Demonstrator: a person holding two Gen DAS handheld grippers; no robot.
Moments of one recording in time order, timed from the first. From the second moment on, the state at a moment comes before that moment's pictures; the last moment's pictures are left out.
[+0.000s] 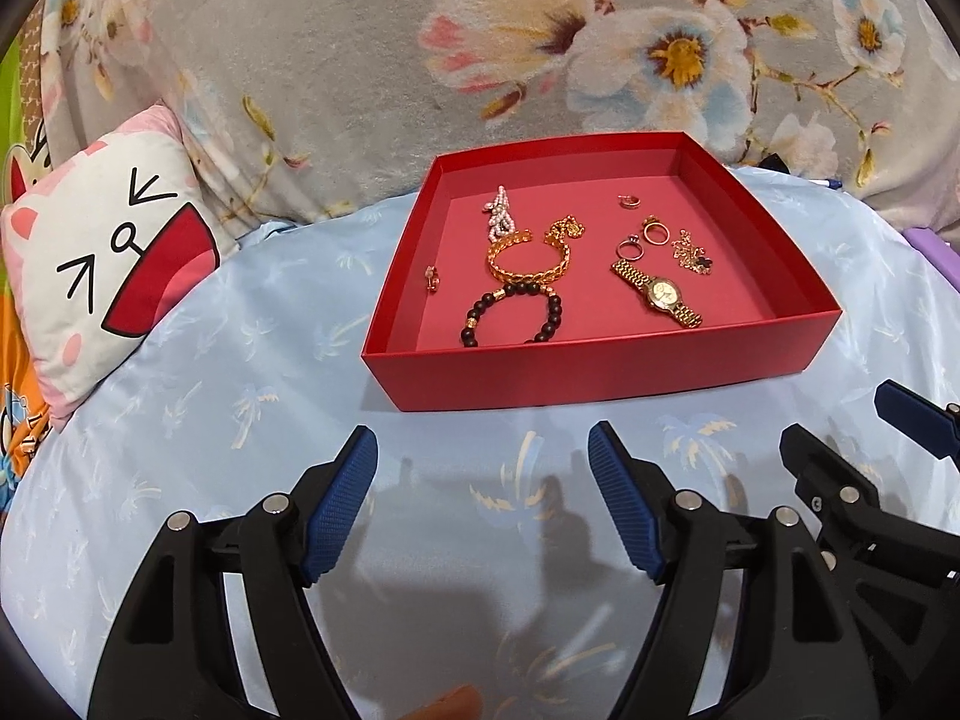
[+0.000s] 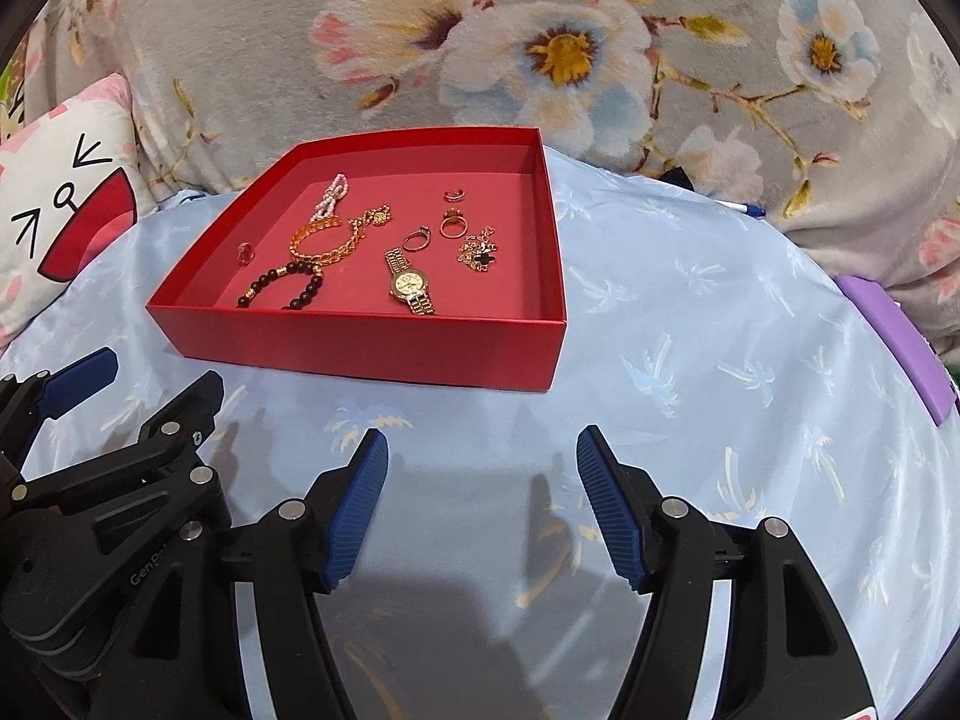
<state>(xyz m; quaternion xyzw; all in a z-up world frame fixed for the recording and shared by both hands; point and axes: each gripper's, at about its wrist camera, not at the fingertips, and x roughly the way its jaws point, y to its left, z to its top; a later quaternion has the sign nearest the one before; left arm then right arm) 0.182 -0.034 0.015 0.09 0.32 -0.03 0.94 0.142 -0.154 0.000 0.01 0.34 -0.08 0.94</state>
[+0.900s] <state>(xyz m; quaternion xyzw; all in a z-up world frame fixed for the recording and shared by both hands) 0.183 -0.034 0.014 0.09 0.32 -0.03 0.94 0.141 -0.154 0.001 0.00 0.34 -0.08 0.94</state>
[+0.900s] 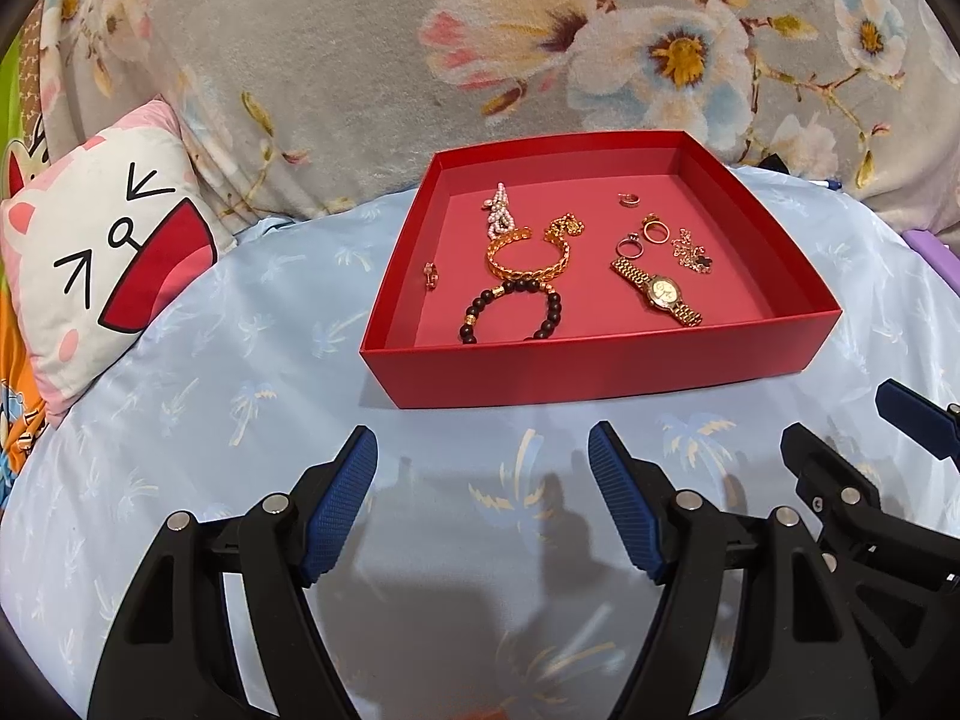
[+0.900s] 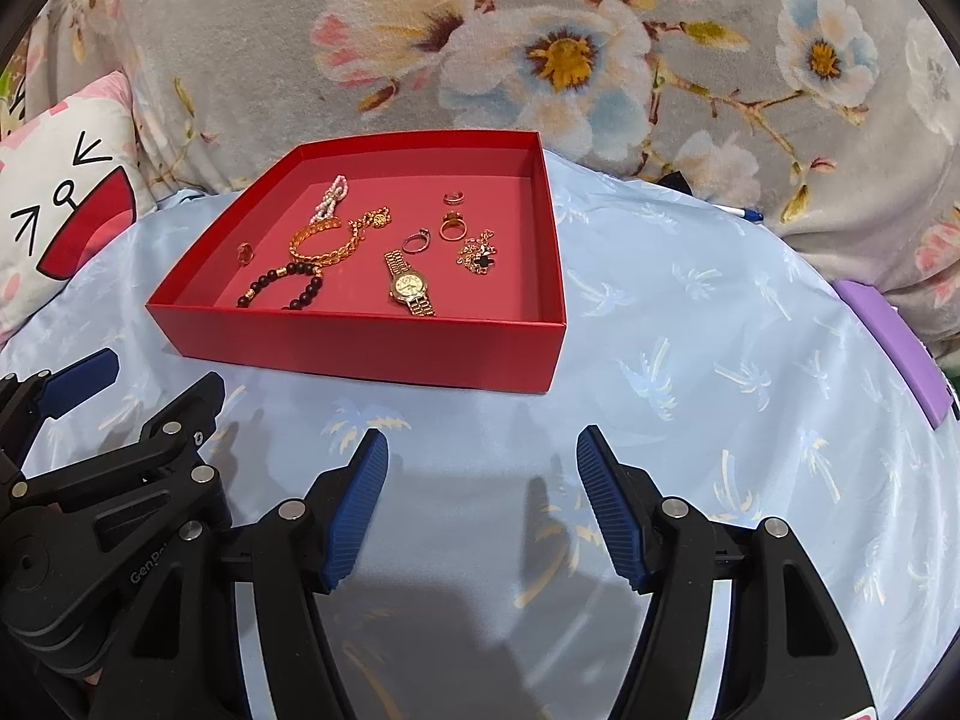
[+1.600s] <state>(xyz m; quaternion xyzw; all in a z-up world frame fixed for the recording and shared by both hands) 0.182 -0.034 0.015 0.09 0.32 -0.03 0.94 0.141 -0.154 0.001 0.00 0.34 -0.08 0.94</state>
